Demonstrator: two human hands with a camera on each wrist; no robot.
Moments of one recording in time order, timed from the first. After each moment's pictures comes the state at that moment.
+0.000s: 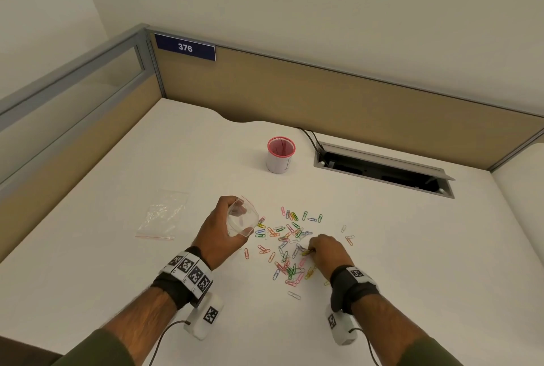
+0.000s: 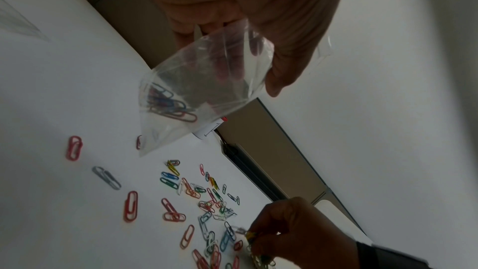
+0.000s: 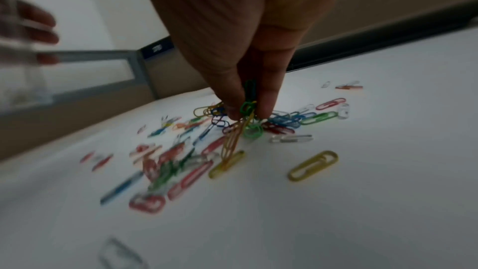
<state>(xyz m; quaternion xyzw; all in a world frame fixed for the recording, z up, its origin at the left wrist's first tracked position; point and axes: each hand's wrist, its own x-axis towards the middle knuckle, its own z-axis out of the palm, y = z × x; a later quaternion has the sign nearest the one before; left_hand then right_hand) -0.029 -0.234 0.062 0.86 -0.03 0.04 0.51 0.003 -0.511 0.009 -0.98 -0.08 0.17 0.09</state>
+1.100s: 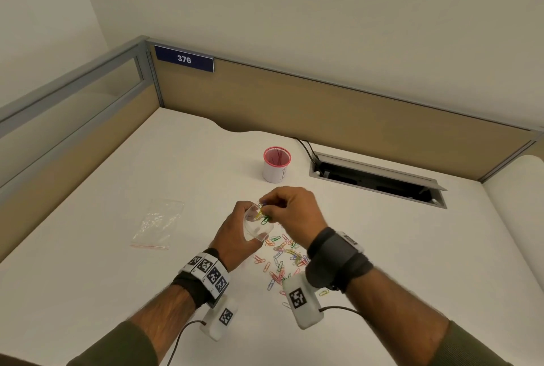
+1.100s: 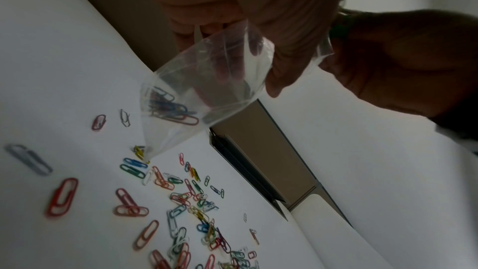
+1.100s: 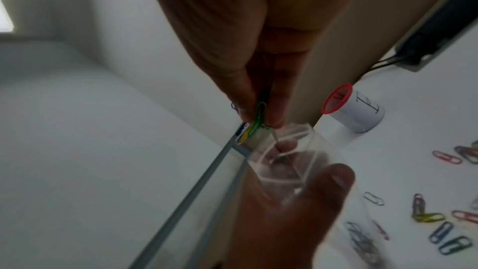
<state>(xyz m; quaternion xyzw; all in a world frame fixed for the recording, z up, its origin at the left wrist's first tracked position) -0.007 -0.268 0.057 0.86 -0.05 0.02 0.51 0.009 -0.423 0.170 -0.87 -0.11 0.08 0.48</state>
